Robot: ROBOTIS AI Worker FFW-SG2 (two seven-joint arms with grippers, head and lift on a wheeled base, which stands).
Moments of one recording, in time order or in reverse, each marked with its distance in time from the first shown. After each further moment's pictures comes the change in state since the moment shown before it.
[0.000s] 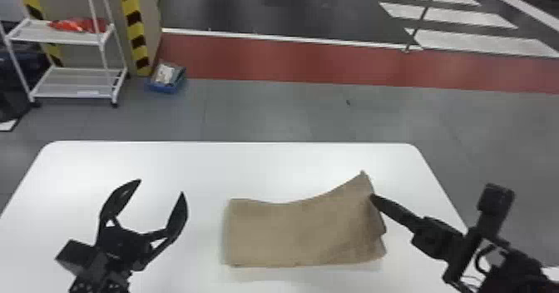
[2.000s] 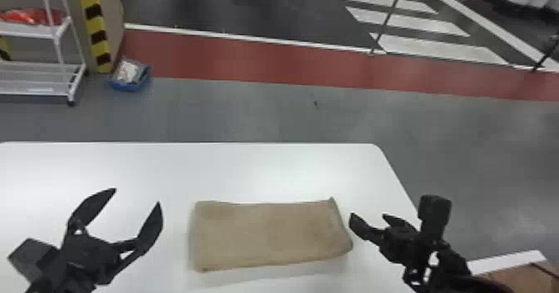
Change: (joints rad) left arm 0.093 0.017 0.008 -0.244 0.034 0.271 -0.077; right arm -0.028 -0.018 0.056 0.270 0.348 -0.374 -0.161
